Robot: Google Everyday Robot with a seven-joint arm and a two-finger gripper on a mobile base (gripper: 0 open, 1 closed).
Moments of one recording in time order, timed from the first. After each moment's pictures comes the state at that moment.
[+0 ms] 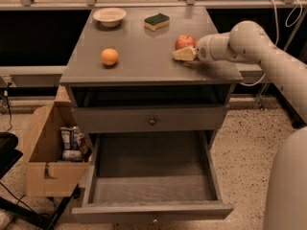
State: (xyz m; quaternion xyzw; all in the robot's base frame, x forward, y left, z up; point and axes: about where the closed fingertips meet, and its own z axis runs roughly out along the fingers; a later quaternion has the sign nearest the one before) arm 0.822 -0.125 0.825 -0.30 0.80 0.16 0.49
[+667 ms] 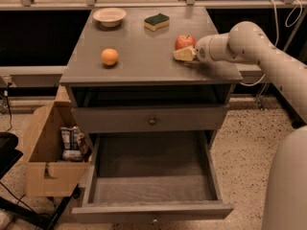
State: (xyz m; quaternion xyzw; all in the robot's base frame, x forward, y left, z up) arm 0.822 -0.122 0.821 -0.29 0.81 0.17 0.49
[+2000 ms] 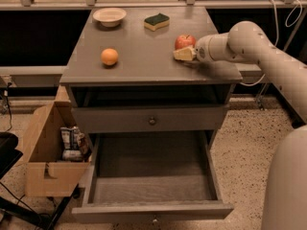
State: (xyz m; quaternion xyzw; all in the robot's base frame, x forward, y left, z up) arm 0.822 -0.122 0.823 -0.29 0.81 0.17 0.49
